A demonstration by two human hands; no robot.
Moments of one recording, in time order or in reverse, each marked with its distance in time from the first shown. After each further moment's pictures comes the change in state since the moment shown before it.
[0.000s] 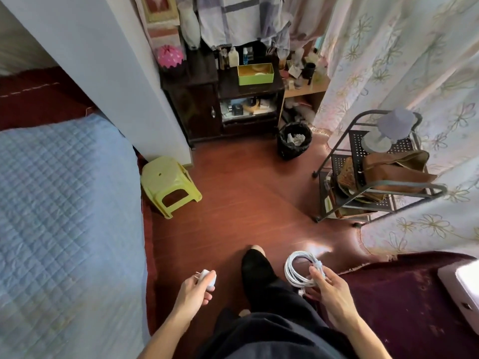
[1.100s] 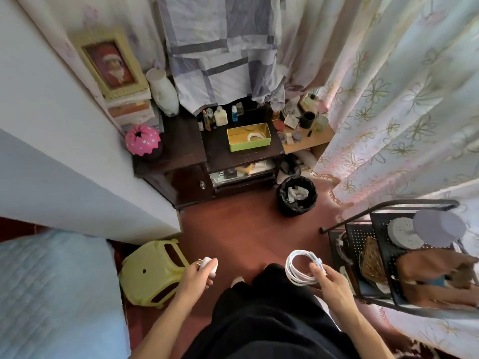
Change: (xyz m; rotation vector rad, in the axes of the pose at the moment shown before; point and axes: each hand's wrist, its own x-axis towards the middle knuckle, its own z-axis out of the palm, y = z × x) left_hand 0.311 0.475 -0.023 0.087 -0.111 0.141; right_hand 0.333 -0.351 0.177 -0.002 0.111 0.000
